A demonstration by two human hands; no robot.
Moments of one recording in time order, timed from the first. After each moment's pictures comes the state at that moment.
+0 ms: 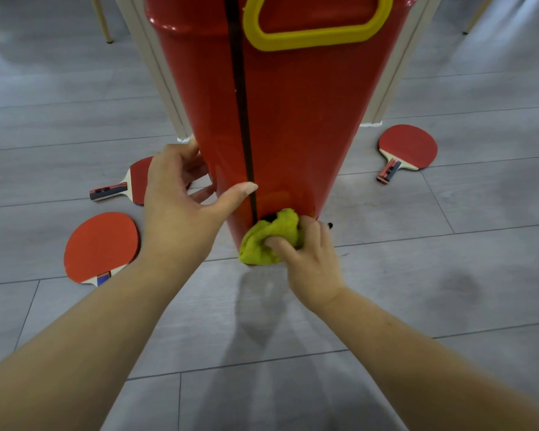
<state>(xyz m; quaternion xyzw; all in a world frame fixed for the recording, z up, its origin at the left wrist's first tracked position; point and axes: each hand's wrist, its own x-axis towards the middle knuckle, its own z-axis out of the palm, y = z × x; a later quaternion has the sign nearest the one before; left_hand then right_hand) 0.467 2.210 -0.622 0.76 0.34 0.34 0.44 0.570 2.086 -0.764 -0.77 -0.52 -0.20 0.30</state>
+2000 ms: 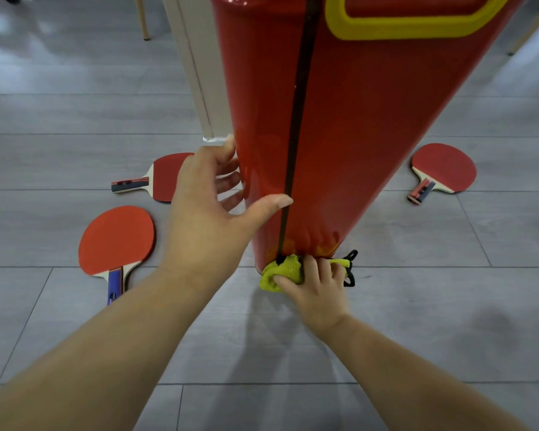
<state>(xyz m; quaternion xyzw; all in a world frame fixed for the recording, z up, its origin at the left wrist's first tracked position) 0.465 2.211 -0.624 0.75 0.33 0.33 0.47 0.572 2.095 -0.846 -0.77 -0.57 -0.26 0.14</state>
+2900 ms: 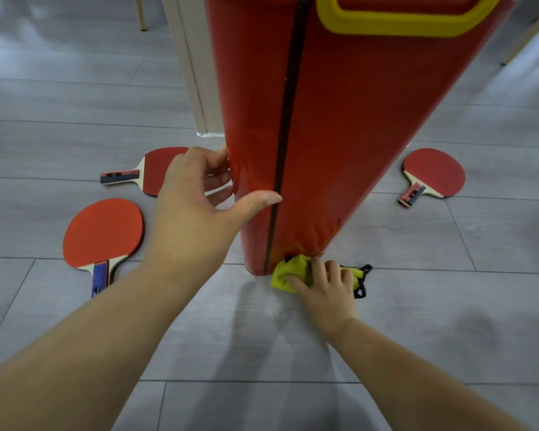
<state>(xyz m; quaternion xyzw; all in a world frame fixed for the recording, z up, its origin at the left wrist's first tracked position) 0.465 2.215 -0.631 0.75 0.38 0.31 0.45 0.593 2.067 -0.849 -0.79 -0.57 -0.20 0.10</state>
